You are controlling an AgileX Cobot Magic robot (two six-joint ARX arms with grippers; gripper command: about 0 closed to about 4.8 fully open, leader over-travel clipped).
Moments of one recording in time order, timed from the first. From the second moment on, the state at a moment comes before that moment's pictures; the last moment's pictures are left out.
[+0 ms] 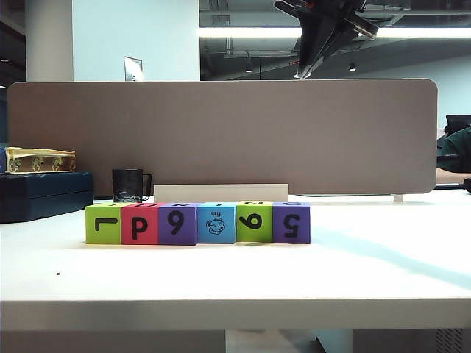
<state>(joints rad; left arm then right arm) -0.04 0.17 0.20 -0.35 0.01 0.10 0.39 1.89 2.09 -1.20 -0.23 -0.08</state>
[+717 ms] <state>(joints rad) 0.03 0.00 0.05 -0.31 0.02 0.02 0.39 1.90 2.09 -1.20 -0.23 -0.08</state>
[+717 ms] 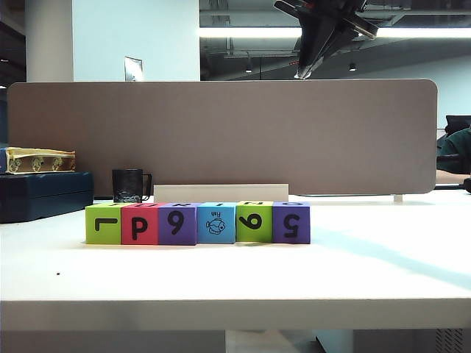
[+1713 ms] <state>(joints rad) 0.03 0.00 0.01 -0.18 0.02 -0.04 0.39 1.90 2.09 -1.20 -0.23 -0.08</state>
